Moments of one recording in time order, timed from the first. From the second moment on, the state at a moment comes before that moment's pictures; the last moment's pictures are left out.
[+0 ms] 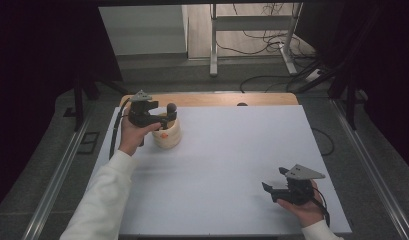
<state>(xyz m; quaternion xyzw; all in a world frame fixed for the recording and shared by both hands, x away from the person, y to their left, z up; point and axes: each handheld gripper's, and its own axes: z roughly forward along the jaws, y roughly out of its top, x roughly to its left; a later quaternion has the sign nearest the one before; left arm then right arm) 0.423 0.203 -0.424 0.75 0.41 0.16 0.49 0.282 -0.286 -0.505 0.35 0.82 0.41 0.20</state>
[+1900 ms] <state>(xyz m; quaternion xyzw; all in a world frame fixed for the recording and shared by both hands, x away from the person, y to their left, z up) 0.291 0.231 -0.464 0.77 0.40 0.19 0.46 0.277 -0.284 -0.502 0.35 0.82 0.41 0.20</state>
